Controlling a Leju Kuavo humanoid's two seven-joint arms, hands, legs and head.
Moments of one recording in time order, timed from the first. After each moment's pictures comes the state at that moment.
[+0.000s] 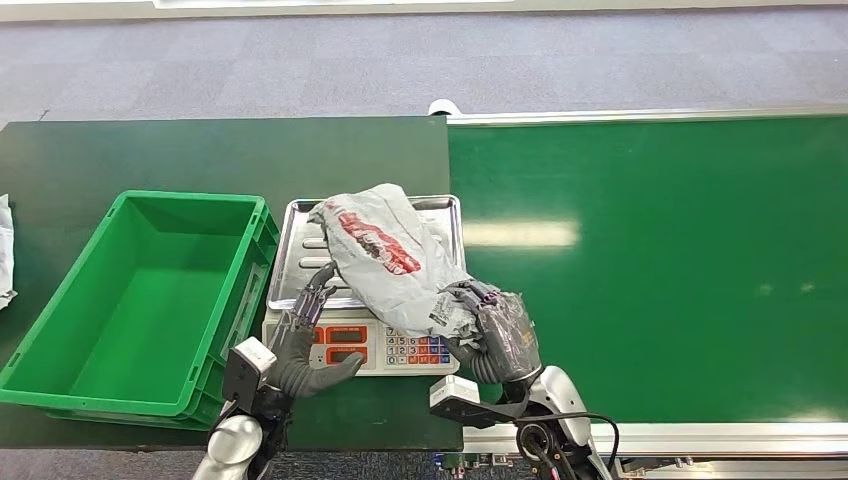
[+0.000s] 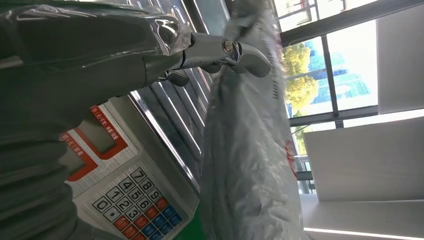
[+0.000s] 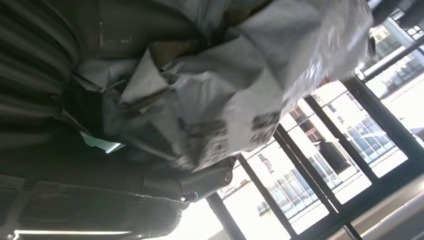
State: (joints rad) left arm -0.10 -0.13 -0.15 -1.25 -0.13 -0.08 -0.63; right arm -0.19 0.09 0.43 -1.23 0.88 -0.50 -0.51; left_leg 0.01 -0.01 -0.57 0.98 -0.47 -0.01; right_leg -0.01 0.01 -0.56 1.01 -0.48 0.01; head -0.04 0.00
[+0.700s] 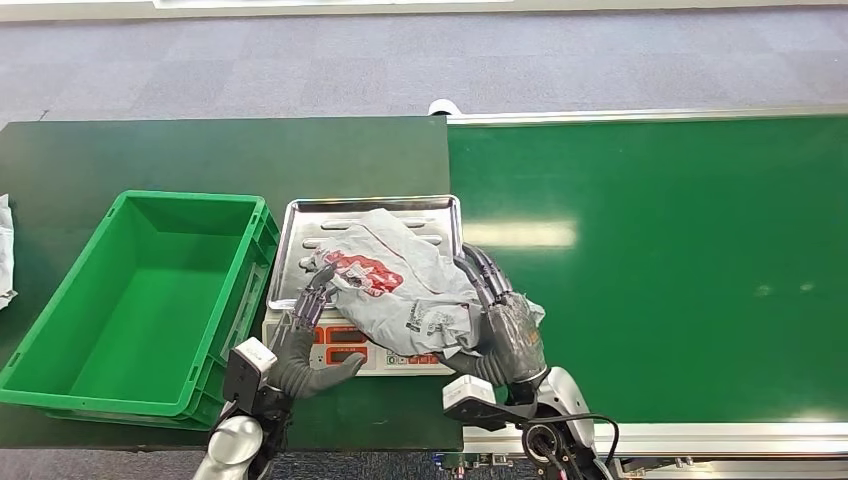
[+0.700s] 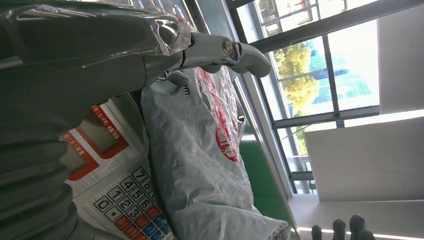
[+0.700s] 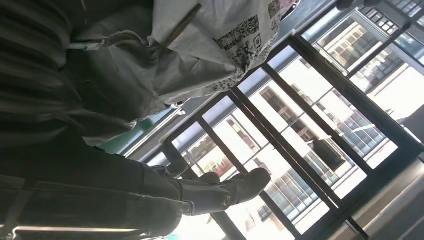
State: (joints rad) left arm -0.10 -0.13 -0.15 -1.25 -0.13 -0.08 -0.63; right arm -0.18 0.08 0.42 -1.28 0.76 -0.45 -0.54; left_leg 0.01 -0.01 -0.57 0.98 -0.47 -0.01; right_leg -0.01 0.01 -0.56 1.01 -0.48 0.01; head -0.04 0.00
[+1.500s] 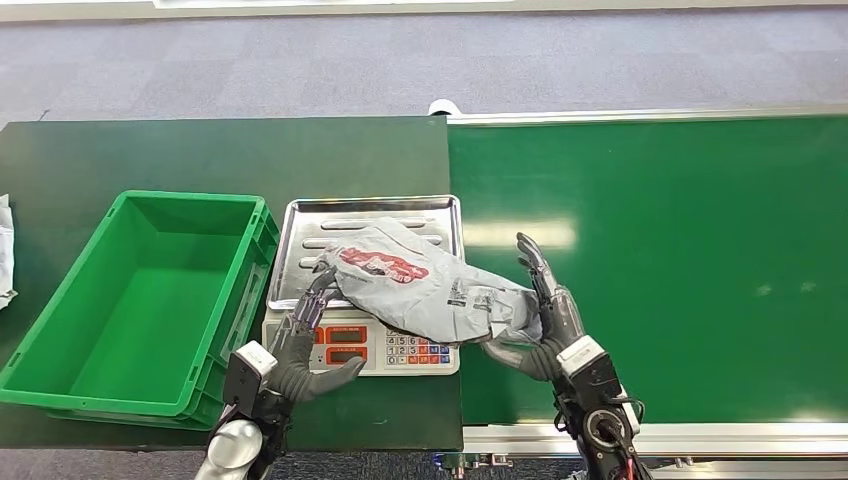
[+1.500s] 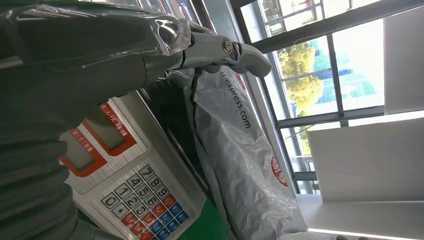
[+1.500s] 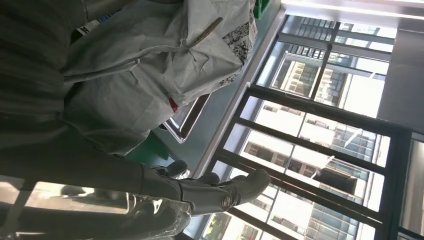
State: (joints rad) left arm -0.09 -0.13 -0.14 -1.25 -0.13 -0.08 -0.63; right arm -0.15 0.06 0.22 -1.35 0.29 0.00 -0.56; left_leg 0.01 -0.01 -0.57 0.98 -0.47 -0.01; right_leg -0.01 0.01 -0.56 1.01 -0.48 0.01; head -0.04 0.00
